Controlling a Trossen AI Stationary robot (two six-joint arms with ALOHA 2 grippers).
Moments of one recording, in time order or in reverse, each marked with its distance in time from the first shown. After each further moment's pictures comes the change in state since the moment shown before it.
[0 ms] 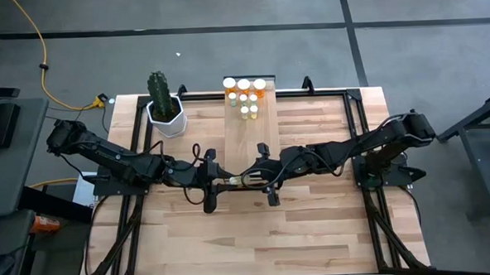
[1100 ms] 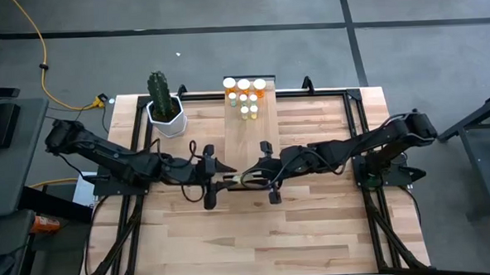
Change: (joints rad) left arm -0.001 -0.017 0.002 0.015 -0.041 0.060; right arm -0.009 -0.018 -0.001 -0.074 0.041 -0.019
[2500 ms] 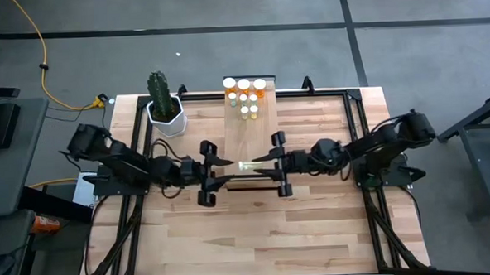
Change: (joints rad) left arm 0.040 0.281 -0.295 1.411 0.128 0.323; right arm -0.049 -0.003 -0.408 1.193 -0.123 -0.130
